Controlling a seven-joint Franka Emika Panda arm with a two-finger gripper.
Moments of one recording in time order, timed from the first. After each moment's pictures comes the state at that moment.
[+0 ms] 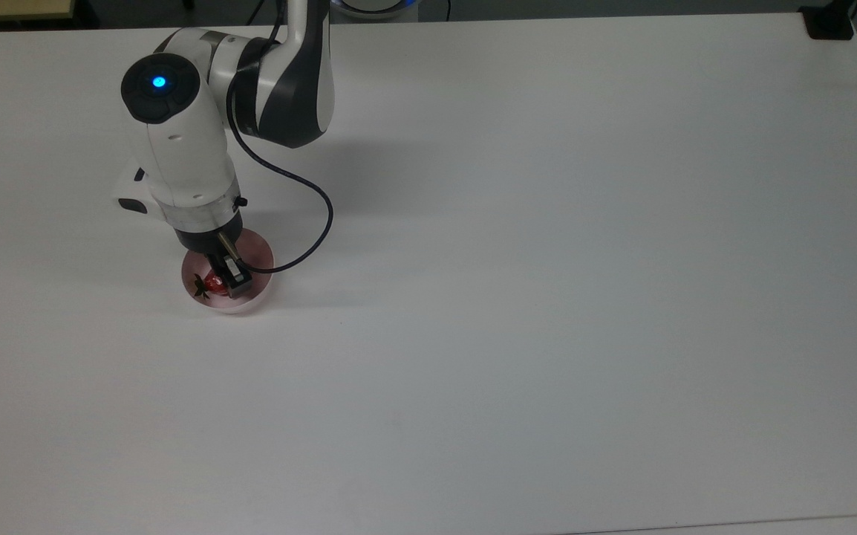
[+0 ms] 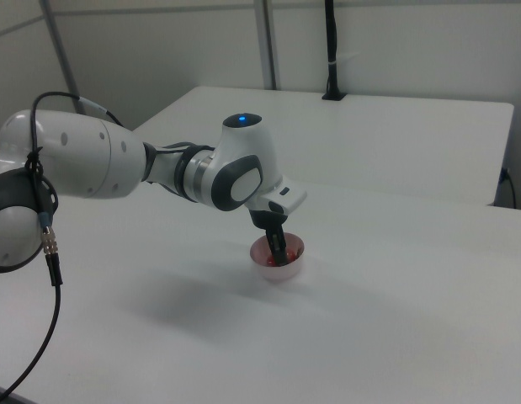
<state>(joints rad) -0.13 0.54 -0.07 -1.64 -0.02 2.31 0.76</state>
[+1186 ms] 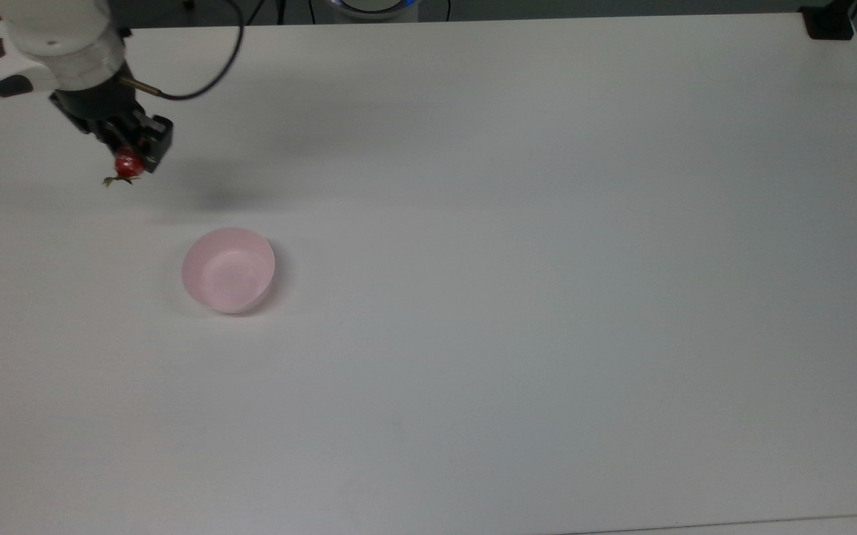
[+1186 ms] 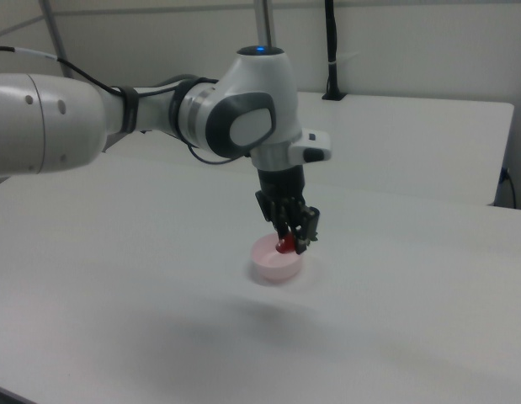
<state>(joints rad) -0.28 0.29 -0.08 -1.63 -0.04 1.94 -0.01</state>
